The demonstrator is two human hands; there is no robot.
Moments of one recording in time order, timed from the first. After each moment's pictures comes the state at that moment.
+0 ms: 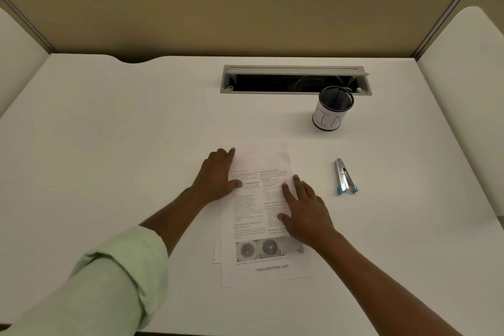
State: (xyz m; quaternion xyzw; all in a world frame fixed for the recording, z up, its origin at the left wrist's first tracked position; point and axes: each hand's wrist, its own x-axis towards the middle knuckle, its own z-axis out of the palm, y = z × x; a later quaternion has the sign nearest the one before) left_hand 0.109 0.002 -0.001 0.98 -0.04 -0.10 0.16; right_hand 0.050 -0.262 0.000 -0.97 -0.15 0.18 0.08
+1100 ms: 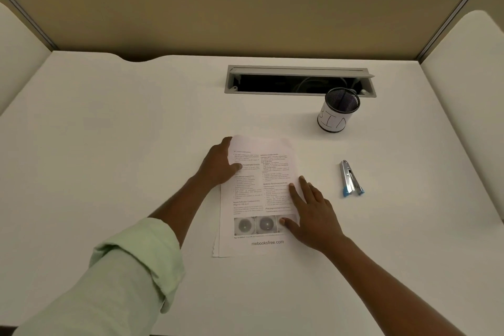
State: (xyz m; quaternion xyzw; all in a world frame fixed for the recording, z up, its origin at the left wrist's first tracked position) left_hand 0.135 0.007 0.009 0.94 0.05 -0.10 0.32; right_hand 0.046 -0.267 -0.010 -0.97 -0.15 0.17 0.08
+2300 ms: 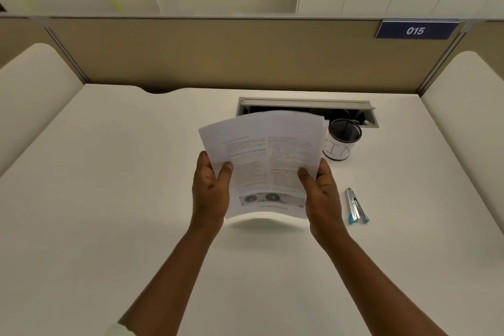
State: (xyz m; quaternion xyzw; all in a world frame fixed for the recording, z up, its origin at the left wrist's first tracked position) left_hand 0.061 -0.020 0.115 0.69 0.11 0.21 0.69; right_hand 0.083 -0.216 0.103 -0.69 0.00 -0.02 0.72
